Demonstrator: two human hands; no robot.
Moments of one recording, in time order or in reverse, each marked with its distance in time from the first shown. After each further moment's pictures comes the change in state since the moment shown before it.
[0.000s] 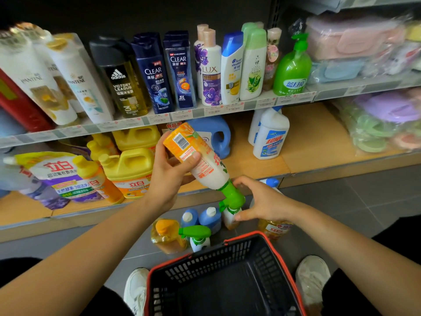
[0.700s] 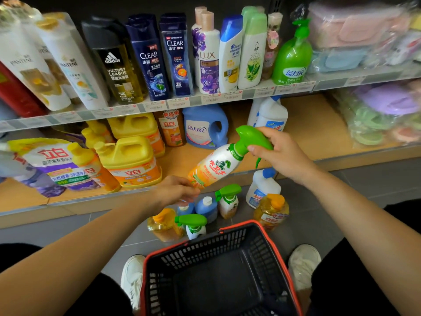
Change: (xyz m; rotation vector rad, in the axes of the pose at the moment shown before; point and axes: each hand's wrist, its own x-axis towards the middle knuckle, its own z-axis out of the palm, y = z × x) left_hand -0.008 -0.048 -0.028 0.629 -0.226 -0.612; right_hand -0.001 -0.024 -0.062 0.188 0.389 -0.199
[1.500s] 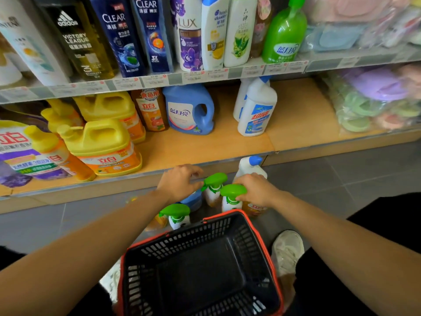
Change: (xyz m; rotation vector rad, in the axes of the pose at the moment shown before) left_hand 0.058 -0.016 0.052 0.793 0.140 0.461; right_hand -0.034 0.132 0.049 -0.660 -0.453 0.279
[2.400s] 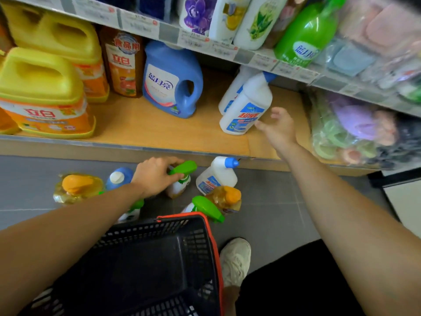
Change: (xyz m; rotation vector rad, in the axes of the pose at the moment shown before) left_hand 0.044 -0.012 0.079 -0.214 0.141 -0.128; right_hand 0.074 0.067 -0.131 0.441 0.668 0.393
